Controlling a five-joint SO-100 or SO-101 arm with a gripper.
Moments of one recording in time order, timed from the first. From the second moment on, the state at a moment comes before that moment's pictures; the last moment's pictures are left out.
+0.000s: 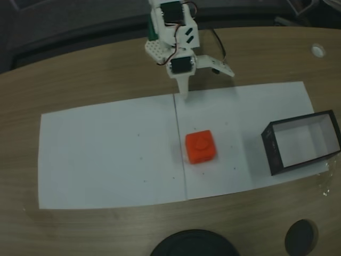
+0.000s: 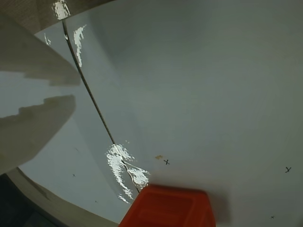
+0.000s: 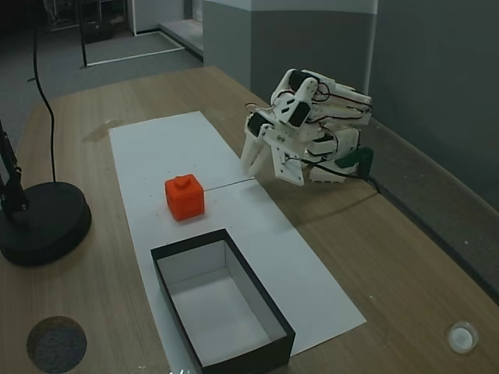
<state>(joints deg) -2.6 197.8 176.0 72.9 3.7</state>
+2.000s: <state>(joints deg) -7.9 88.8 95.6 76.8 2.6</state>
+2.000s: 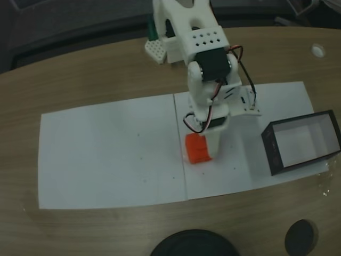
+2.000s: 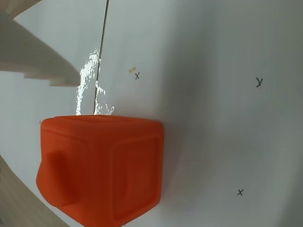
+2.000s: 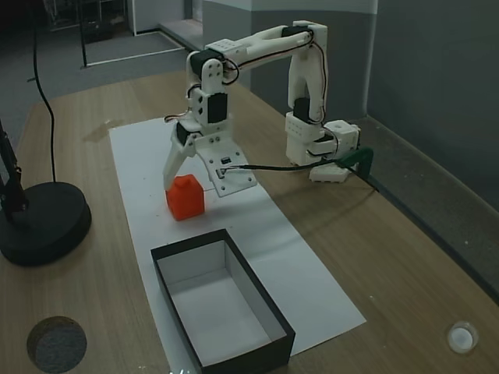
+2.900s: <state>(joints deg) -16.0 83.4 76.6 85.6 2.2</state>
